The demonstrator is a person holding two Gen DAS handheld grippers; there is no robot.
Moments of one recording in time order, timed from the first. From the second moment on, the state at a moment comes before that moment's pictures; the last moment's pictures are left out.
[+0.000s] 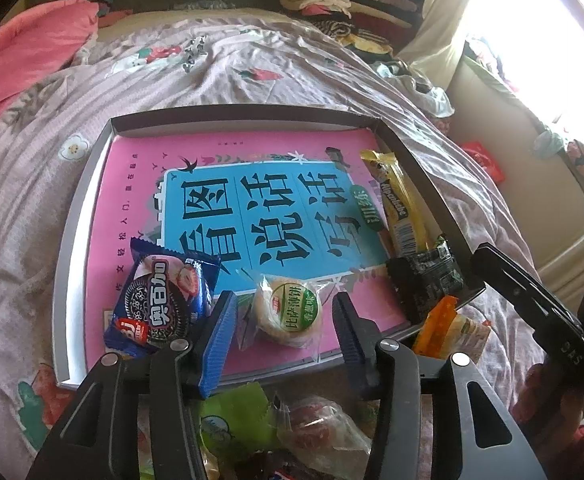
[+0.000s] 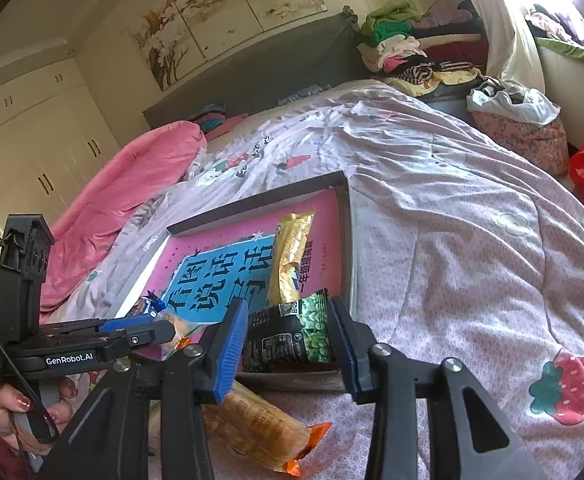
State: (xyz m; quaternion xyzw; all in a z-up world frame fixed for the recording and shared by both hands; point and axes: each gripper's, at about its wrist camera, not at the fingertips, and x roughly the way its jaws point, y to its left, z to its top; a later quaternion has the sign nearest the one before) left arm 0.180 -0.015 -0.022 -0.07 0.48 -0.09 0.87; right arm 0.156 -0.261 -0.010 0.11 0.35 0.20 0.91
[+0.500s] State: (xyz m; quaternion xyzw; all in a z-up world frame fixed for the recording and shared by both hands) left arm 0.173 -0.016 -0.008 -0.06 0.46 -0.09 0.88; right arm 0.154 -0.260 -0.006 0.10 0.34 0.19 0.92
